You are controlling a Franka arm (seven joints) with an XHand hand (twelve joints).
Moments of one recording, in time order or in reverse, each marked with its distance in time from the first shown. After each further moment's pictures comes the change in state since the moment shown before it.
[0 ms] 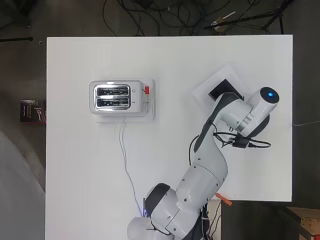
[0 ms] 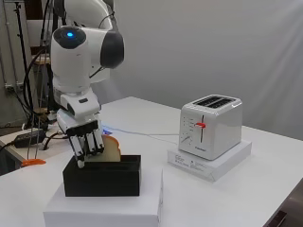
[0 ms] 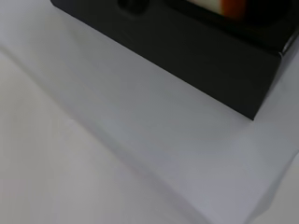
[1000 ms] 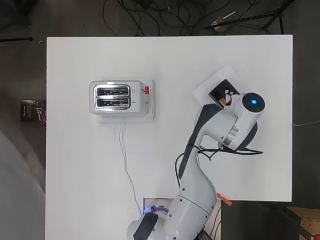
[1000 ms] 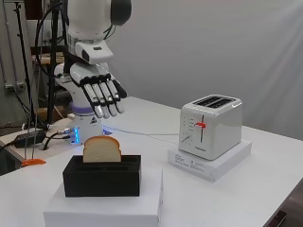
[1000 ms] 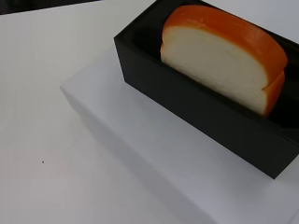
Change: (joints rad) arm 0.147 -0.311 -0.014 -0.107 -0.115 -0.028 0.149
